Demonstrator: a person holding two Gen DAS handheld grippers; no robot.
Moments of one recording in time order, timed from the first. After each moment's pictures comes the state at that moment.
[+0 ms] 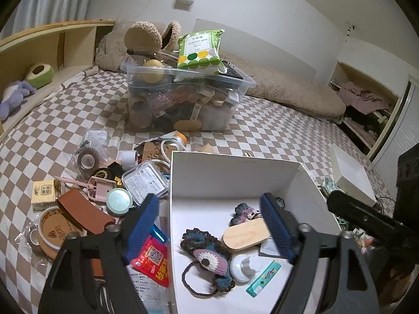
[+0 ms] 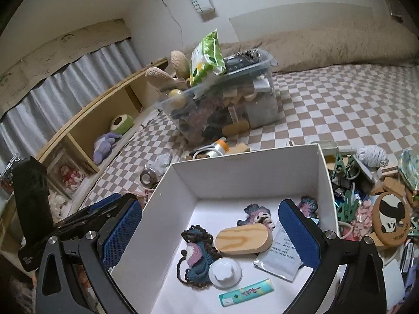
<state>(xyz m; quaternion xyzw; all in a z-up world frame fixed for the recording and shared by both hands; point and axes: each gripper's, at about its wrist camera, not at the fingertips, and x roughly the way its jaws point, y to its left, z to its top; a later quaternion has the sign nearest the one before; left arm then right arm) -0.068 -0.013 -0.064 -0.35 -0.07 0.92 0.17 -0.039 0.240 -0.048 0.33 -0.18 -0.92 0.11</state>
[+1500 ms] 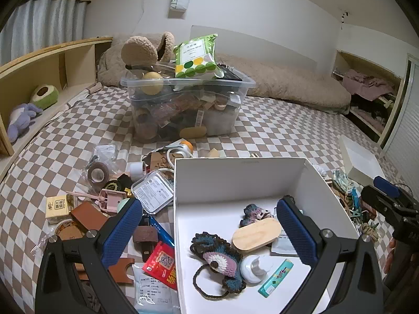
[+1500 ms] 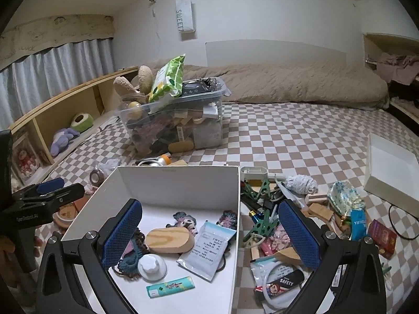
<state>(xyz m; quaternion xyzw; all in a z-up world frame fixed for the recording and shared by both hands) -0.063 -0.002 -0.060 -0.33 -0.03 0.93 0.15 0.004 0.278 -0.038 0.28 -0.07 -0.96 -0.01</state>
